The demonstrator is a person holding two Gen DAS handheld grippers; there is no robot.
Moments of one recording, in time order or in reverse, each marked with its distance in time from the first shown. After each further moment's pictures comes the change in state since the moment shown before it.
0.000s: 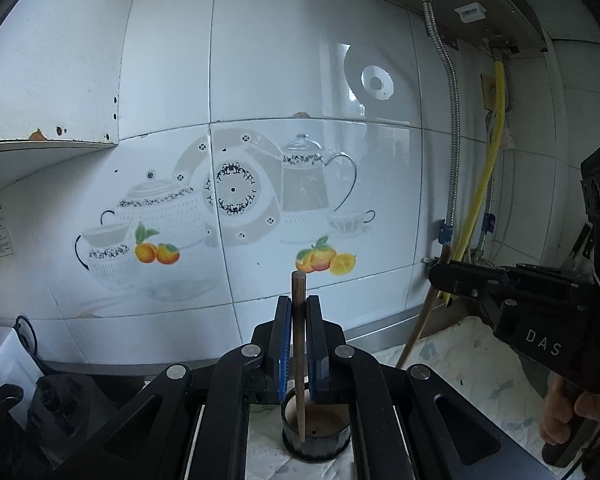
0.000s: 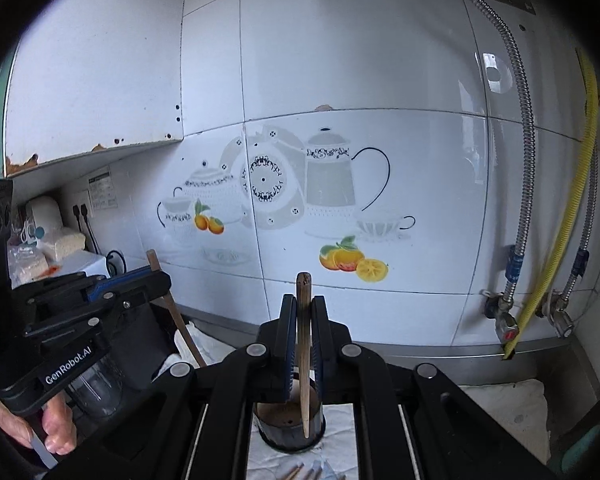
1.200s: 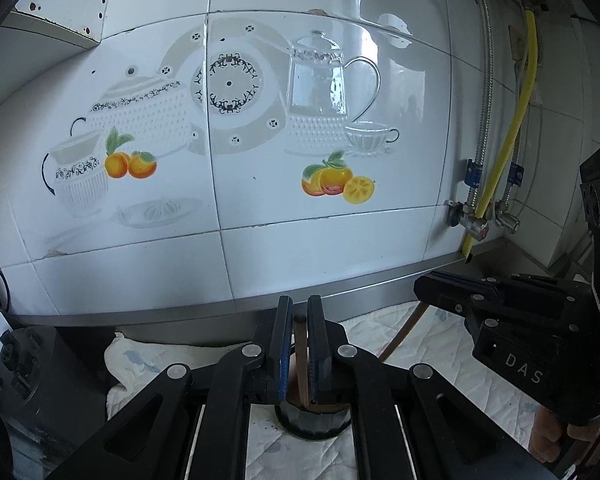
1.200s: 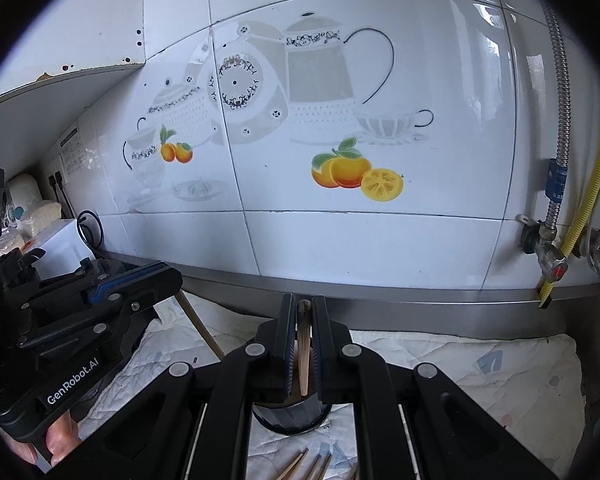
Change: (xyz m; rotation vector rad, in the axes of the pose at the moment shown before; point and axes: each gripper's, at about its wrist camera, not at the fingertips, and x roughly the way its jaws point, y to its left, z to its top) left arm 0.073 0.005 -0.068 -0.044 0.174 -0.002; right arm 0.065 -0.012 -0.050 0.028 0.193 -0.016
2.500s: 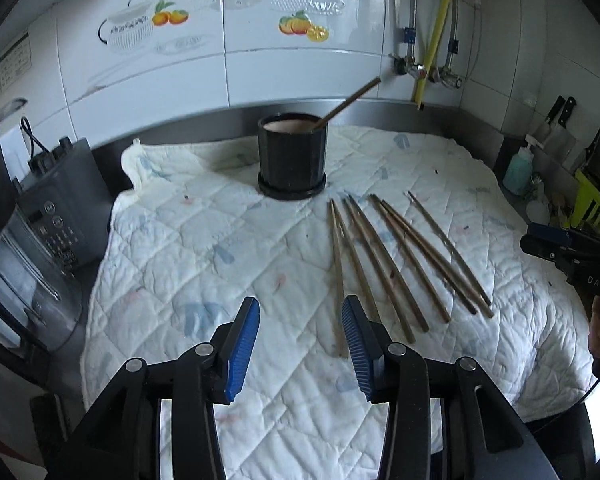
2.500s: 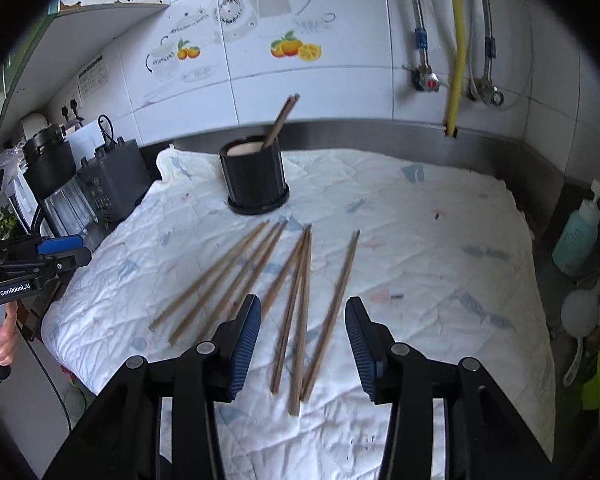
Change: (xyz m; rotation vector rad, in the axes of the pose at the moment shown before) left arm -0.153 -0.020 -0.258 0.018 0.283 -0.046; right arm -0.147 -0.020 -0.225 0.054 0.181 -0.097
